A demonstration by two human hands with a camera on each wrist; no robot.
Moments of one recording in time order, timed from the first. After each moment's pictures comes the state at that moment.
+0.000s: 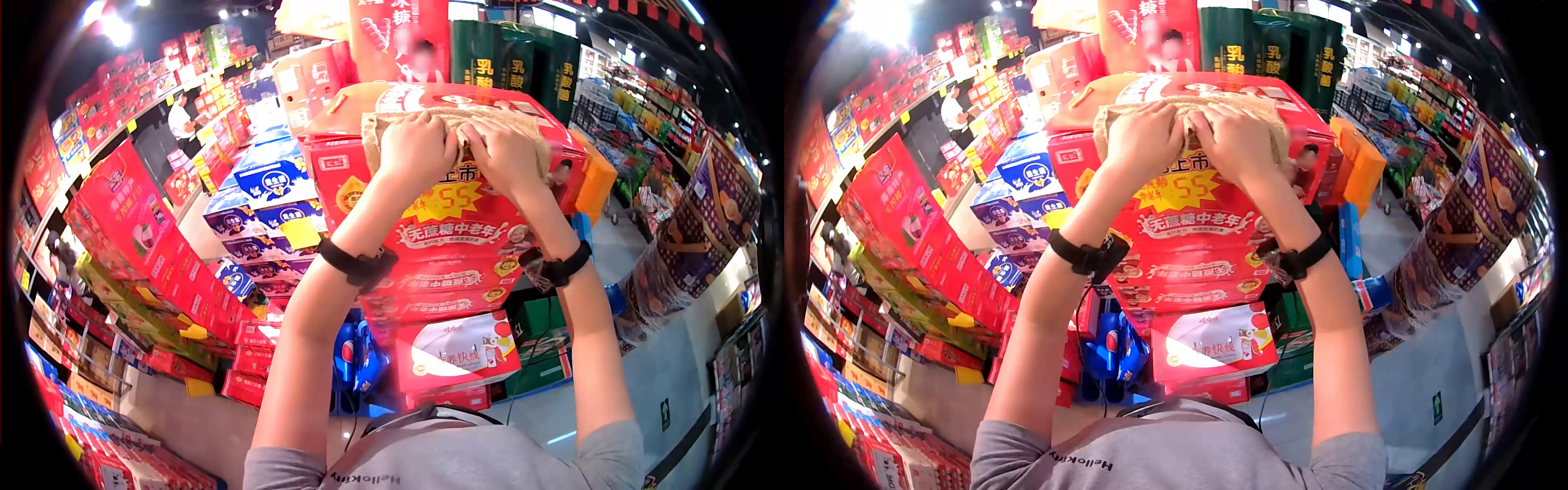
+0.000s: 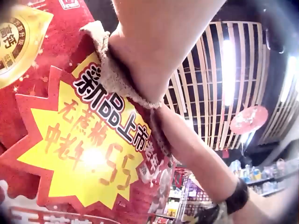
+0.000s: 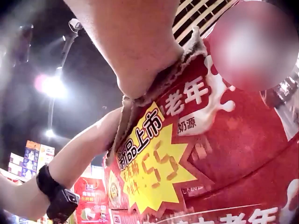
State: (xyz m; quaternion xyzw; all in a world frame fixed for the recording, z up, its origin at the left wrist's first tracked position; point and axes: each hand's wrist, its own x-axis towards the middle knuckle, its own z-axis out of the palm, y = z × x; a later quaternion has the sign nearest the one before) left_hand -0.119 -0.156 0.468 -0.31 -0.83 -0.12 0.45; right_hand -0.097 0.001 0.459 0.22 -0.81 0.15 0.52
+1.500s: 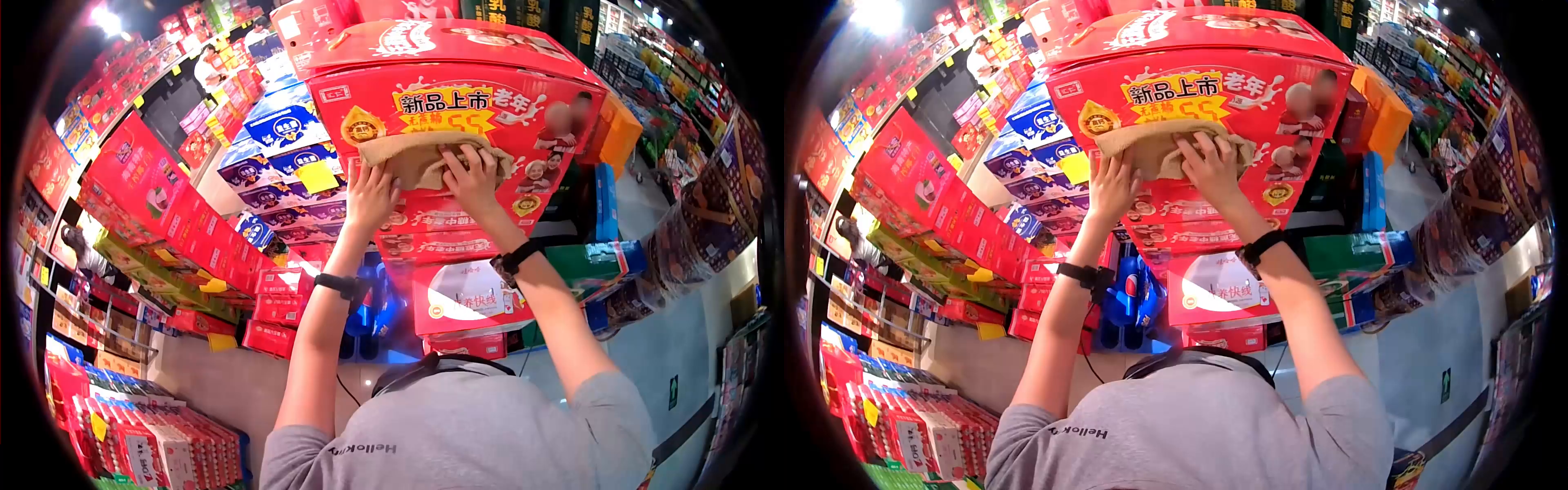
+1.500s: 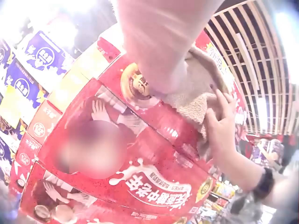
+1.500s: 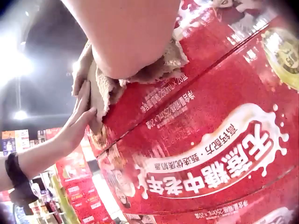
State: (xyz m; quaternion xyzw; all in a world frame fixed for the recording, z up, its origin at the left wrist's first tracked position) left_hand -0.095 -0.251 0.277 -0.21 -0.88 0.02 0.42; right_hand -0.107 -0.044 0.263 0.22 -0.74 0.09 0.63
